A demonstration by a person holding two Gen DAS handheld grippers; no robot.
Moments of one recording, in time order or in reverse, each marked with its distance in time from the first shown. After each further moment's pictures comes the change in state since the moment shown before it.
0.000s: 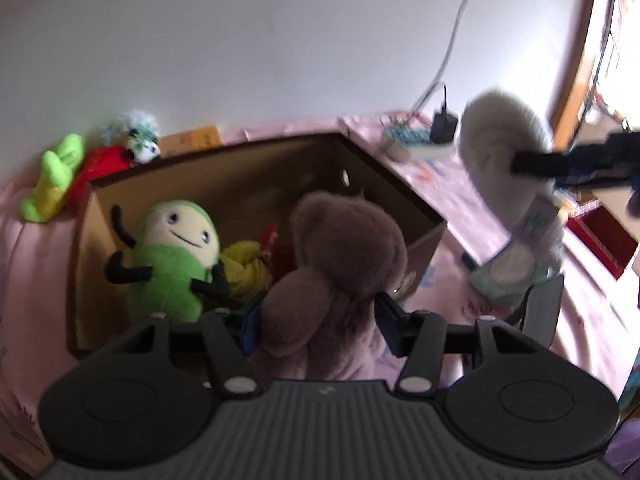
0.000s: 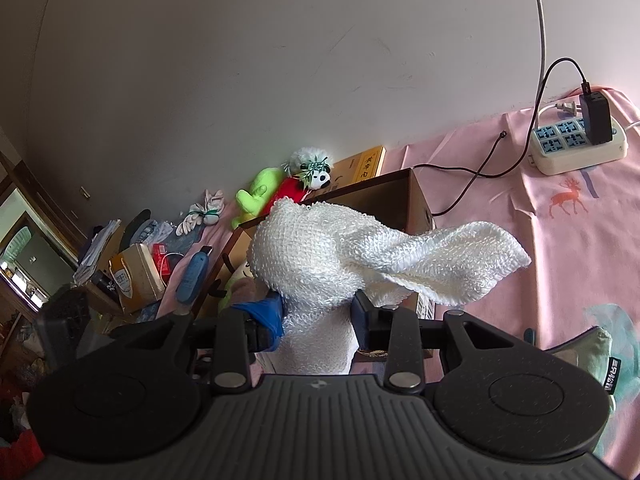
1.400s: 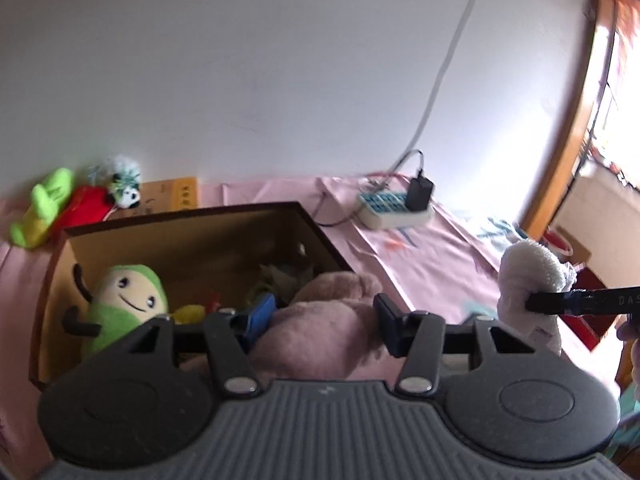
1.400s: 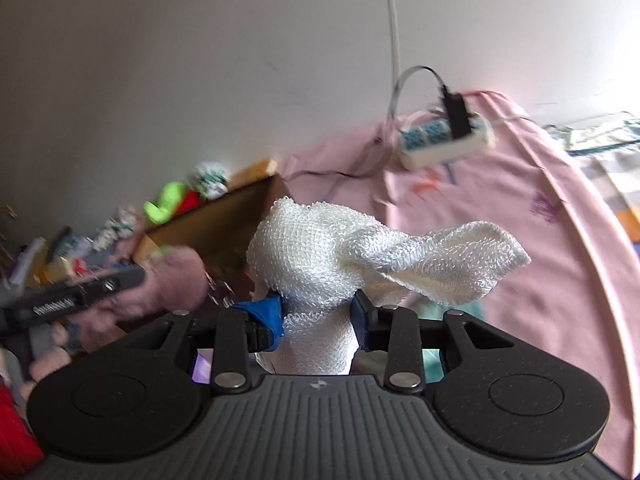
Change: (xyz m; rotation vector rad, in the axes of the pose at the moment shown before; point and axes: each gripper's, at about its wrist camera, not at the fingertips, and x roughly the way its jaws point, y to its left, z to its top) left arm -0.022 -0.050 0.035 -0.103 -0.180 -0.007; right arm -0.064 -0.046 -0.029 0.055 -0.074 -0.240
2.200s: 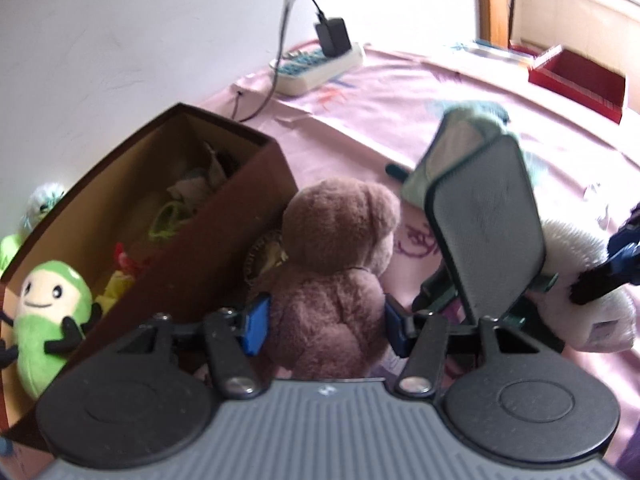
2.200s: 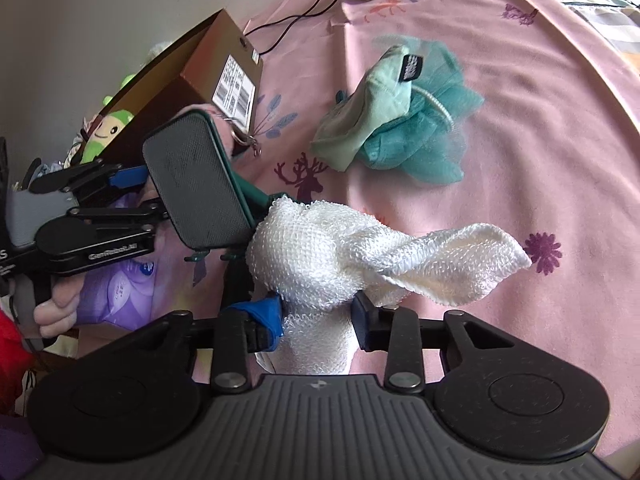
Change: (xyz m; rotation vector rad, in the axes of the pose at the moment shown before) left arm 0.078 -0.067 -0.088 0.504 0.283 0.016; right arm 0.016 -0.033 -0.119 0.103 0.322 -0.092
